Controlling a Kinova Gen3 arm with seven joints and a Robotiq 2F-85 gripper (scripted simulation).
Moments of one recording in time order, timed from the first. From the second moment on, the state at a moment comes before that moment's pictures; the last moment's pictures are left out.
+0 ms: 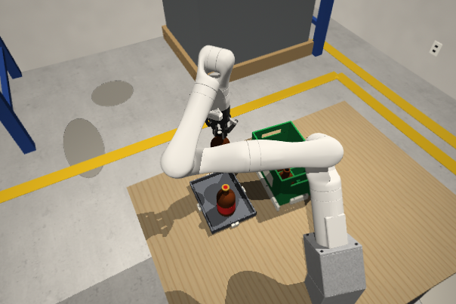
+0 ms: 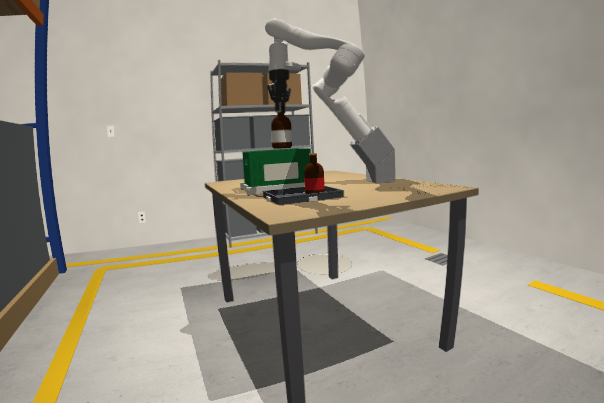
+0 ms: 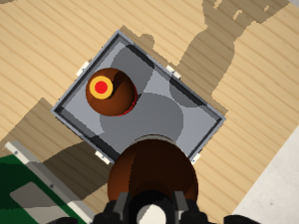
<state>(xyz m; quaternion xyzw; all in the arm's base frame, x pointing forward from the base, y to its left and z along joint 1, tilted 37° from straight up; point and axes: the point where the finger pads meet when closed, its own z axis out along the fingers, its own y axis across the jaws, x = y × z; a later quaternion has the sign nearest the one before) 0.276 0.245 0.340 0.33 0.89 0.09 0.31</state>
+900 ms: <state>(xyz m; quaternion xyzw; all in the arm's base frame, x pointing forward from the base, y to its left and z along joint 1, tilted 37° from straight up) 0.272 0.267 0.336 0.33 0.89 0.09 0.31</state>
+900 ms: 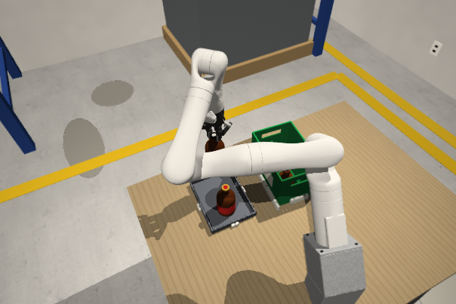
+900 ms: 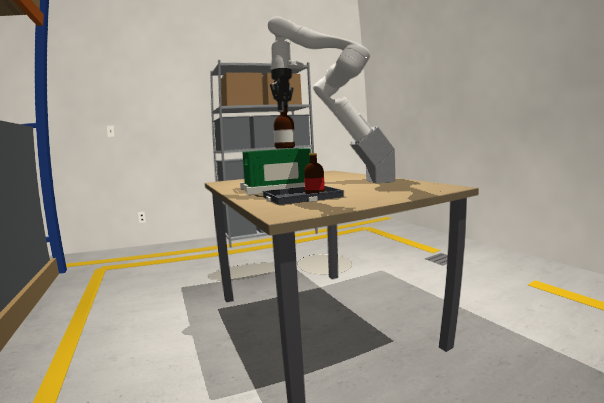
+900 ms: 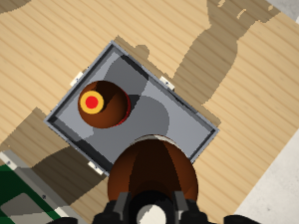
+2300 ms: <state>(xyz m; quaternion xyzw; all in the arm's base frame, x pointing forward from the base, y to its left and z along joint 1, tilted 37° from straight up) 0.293 0.272 0.306 0.32 0.89 0.09 0.30</state>
